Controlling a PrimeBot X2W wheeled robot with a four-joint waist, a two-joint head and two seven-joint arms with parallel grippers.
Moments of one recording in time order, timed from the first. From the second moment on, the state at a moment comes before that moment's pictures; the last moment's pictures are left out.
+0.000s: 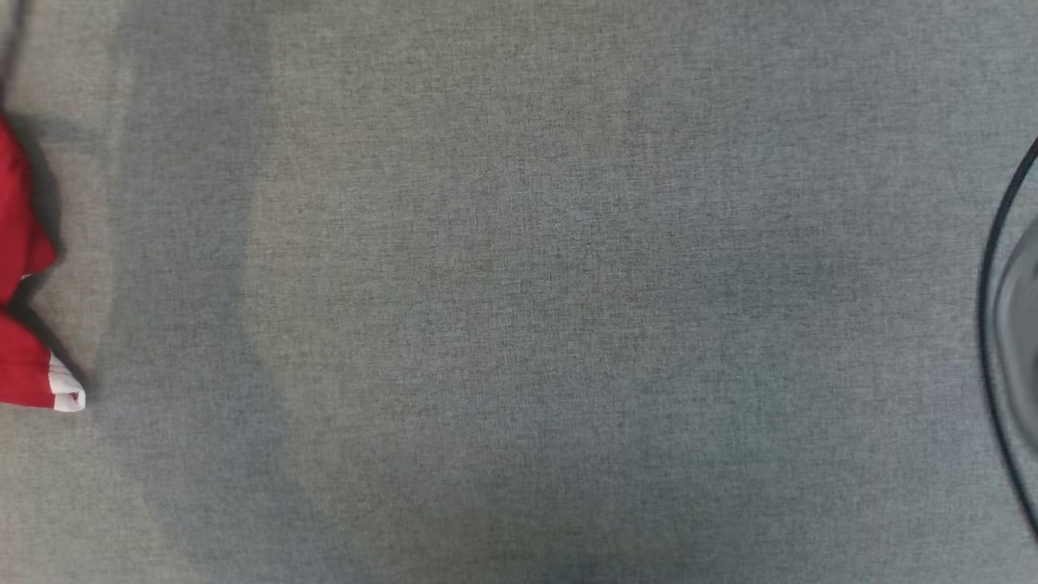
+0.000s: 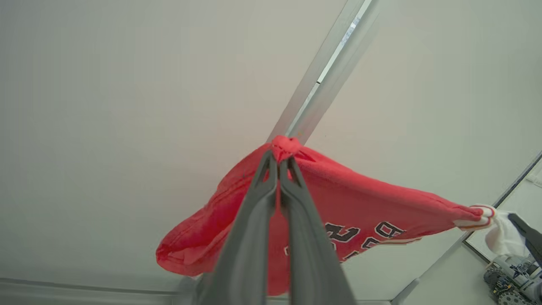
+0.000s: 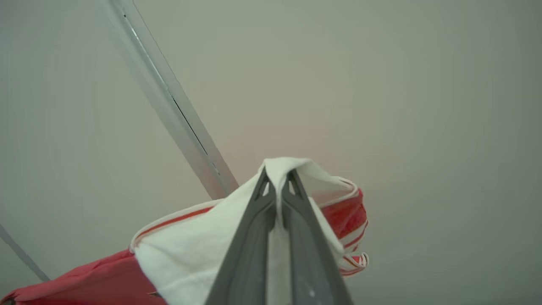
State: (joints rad) left arm -1.45 0.39 -0.34 0.54 -1.16 -0.12 -0.03; right arm -1.56 -0.08 -0.25 0.38 0.39 0.13 0.28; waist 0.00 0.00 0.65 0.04
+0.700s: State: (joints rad) left arm -0.10 0.44 -0.64 0.09 -1.11 -0.03 -0.26; right arm 0.05 -0.15 -0.26 -0.08 0.77 0.13 0.13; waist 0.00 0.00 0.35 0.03
